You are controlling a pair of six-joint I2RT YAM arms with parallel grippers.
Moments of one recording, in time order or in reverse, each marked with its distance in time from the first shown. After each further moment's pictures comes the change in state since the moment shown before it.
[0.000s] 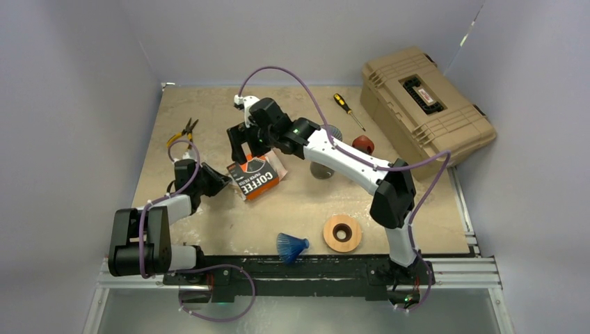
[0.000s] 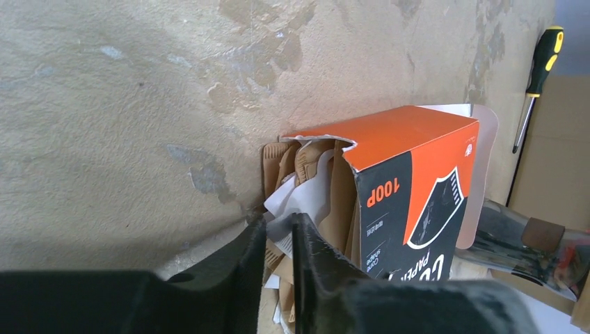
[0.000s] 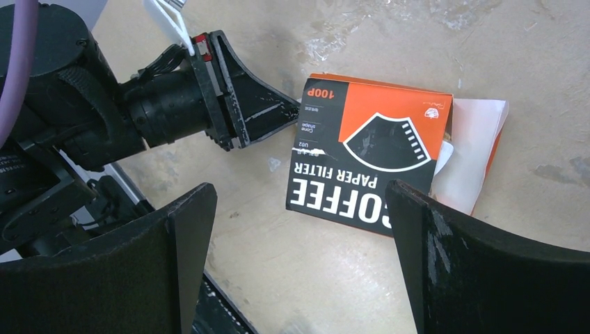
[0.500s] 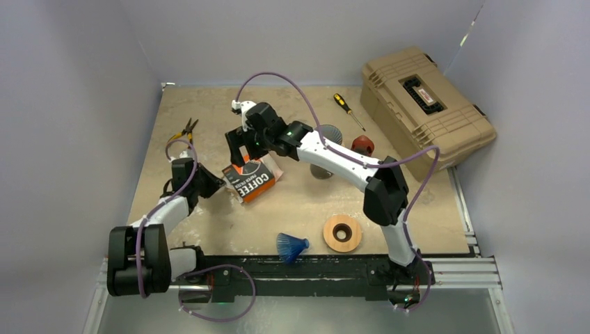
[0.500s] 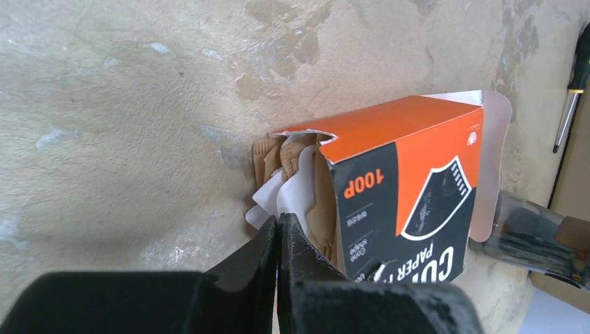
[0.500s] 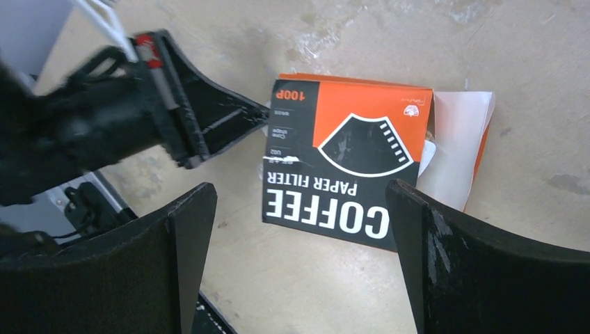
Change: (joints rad) left arm 0.000 -0.111 0.026 -0.180 -0.068 0.076; right arm 0.000 0.042 -0.005 0.038 -0.002 0.000
